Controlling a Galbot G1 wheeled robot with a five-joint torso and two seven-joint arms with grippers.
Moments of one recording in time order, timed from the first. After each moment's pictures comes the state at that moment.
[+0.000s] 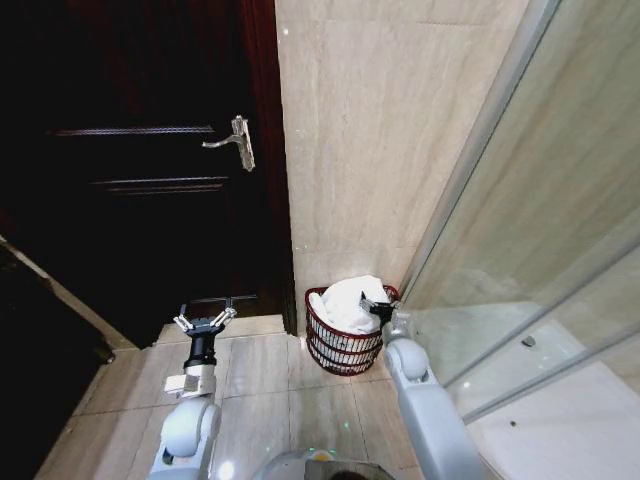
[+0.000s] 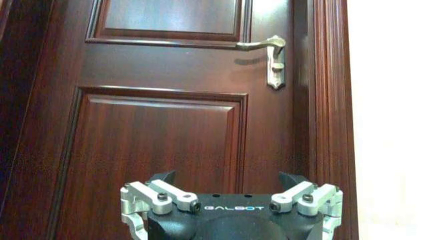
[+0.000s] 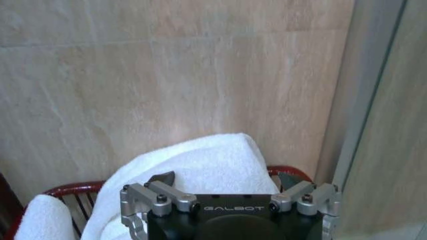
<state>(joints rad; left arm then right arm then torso) 1.58 -1.50 -0.68 -2.03 -0.18 -0.36 -0.05 -1.05 1.38 0.35 1.69 0.31 -0.48 0.21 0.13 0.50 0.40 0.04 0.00</state>
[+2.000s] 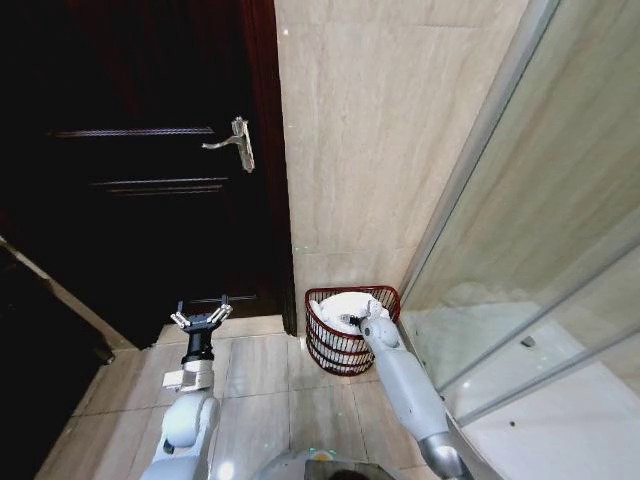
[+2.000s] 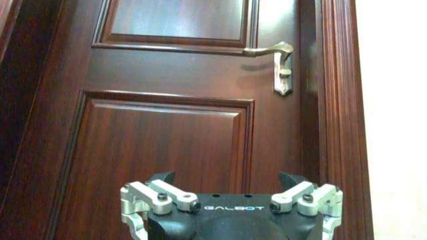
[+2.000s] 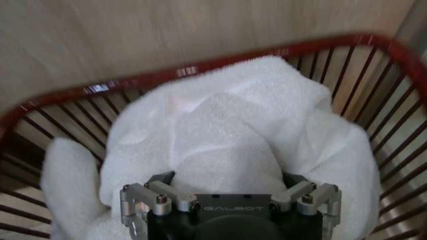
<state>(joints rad) 1.53 -1.48 -0.70 -1.97 -0.21 -0.41 -0.04 -0.86 1.45 0.26 1.37 0.54 -0.72 0.34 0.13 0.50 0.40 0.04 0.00</state>
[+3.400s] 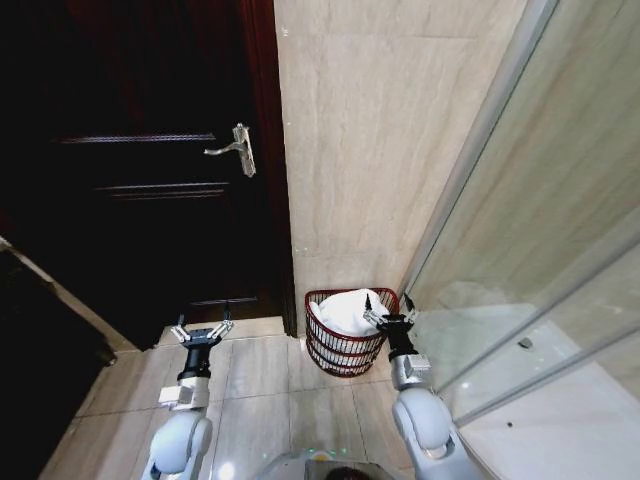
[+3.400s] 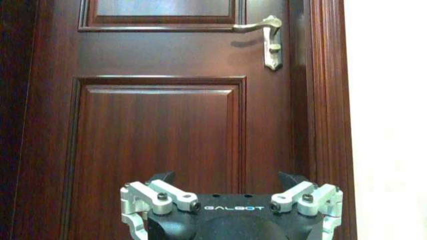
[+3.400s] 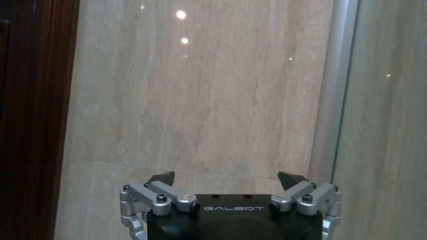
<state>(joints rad) 1.64 -1.45 -0.70 -1.99 -0.19 -0.37 -0.04 -1.47 1.44 0.35 2.07 -0.11 -0.02 0.20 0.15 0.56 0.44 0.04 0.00</state>
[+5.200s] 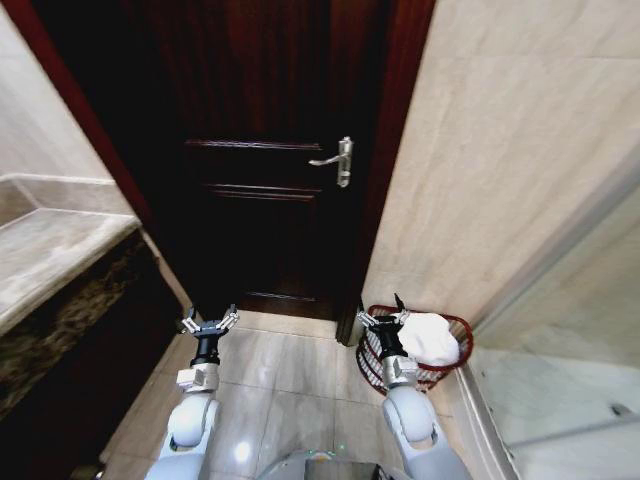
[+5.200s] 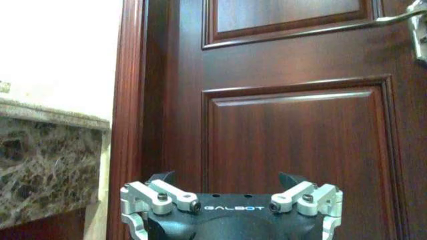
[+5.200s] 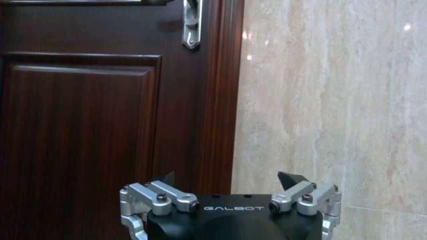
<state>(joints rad) 1.51 -1.47 -0.69 -1.89 -0.13 -0.38 -0.04 -1.45 1.44 0.33 1.96 -0.05 0.13 0.21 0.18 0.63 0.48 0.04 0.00</state>
